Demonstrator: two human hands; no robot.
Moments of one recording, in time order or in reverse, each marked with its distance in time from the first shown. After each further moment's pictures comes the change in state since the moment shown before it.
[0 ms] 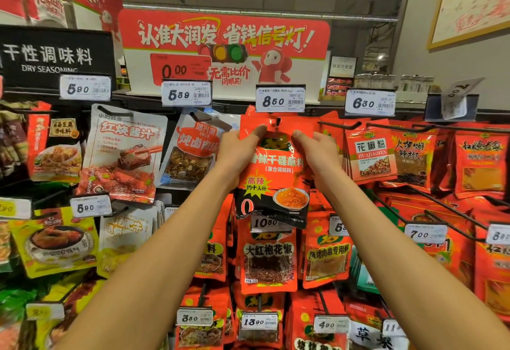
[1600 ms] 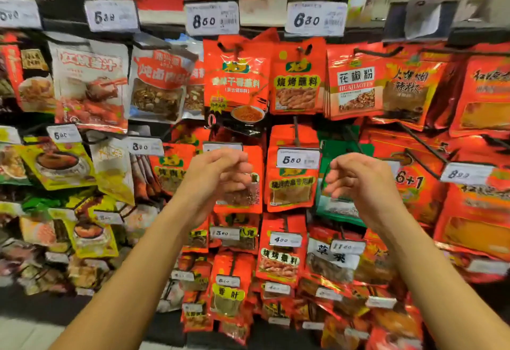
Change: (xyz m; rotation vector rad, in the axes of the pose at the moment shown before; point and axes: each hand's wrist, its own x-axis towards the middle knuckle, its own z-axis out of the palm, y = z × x) left_hand -0.177 -0.058 0.052 -0.111 -0.063 -0.256; right_hand -0.110 0.078 -0.199 0.212 -0.237 0.277
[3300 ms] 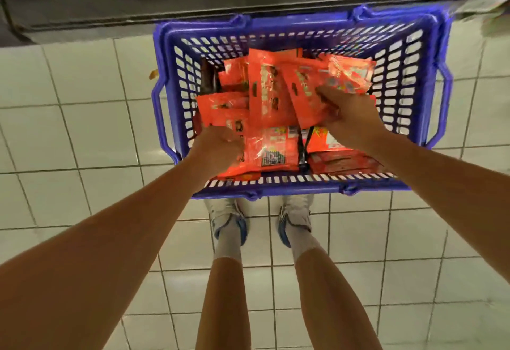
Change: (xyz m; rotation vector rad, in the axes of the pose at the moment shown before) left_hand -0.222 -0.907 -0.019 0.738 -0.290 -1.277; right_hand -0.284 0.895 -0.220 -1.024 -0.430 0.537
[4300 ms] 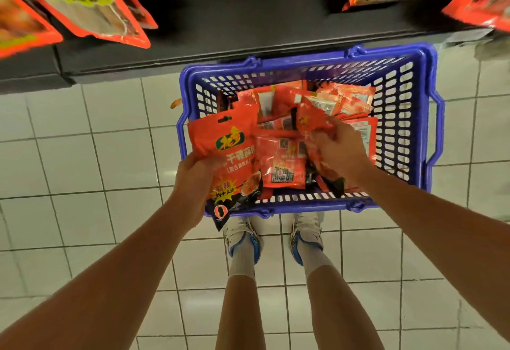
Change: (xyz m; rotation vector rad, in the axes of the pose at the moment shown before) left_hand -0.045 -0.021 -0.037 -0.679 0.121 0.004; right_hand -0.013 -0.035 0.018 0.425 0.057 0.331
